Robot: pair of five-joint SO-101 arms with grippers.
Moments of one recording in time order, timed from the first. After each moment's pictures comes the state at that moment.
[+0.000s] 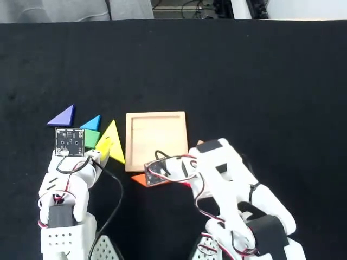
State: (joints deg) left arm -9.9 -103.5 96.2 47.0 -8.0; right arm -19.3 -18.3 61.2 62.5 78.5
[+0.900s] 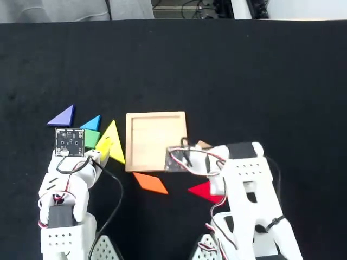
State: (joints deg) left arm -9.9 -103.5 96.2 47.0 -8.0; right arm -5.3 -39.7 61.7 75.6 80.0
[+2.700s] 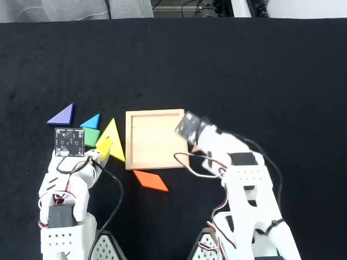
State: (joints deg) left arm -9.9 -103.5 96.2 47.0 -8.0; right arm -2.1 -40.2 69.4 42.9 50.9
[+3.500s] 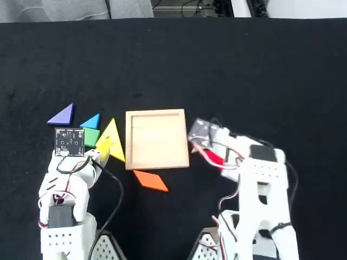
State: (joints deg) left arm -9.9 -103.5 96.2 47.0 -8.0; right arm 10.8 -40.3 62.7 61.0 74.9
